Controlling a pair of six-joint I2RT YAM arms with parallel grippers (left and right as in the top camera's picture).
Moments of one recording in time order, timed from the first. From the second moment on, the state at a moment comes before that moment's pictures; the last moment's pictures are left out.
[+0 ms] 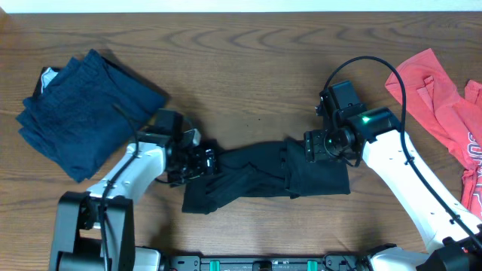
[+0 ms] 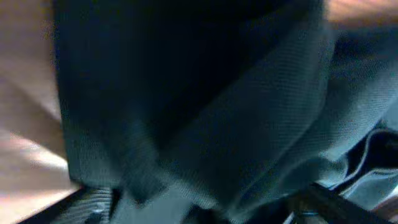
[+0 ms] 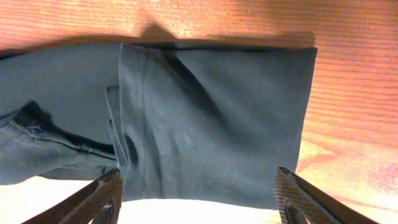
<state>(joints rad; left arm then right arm) -0.17 1.58 0.76 -0.67 0.45 -0.31 0.36 1.47 1.12 -1.02 -0.05 0.31</state>
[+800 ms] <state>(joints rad) 0.07 1.56 1.26 -1.29 0.22 -0.32 0.23 1.47 1.12 -1.06 0.01 0.28</state>
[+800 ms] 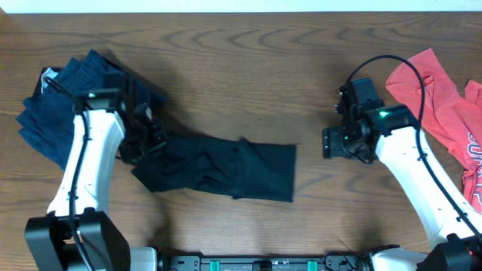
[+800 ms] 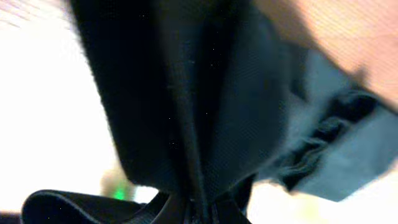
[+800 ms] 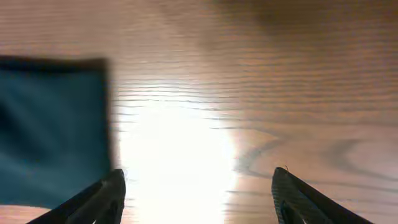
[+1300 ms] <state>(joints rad) -0.55 1.63 1.33 -1.10 0.26 -0.47 0.18 1.47 1.12 -1.08 0.02 0.27</state>
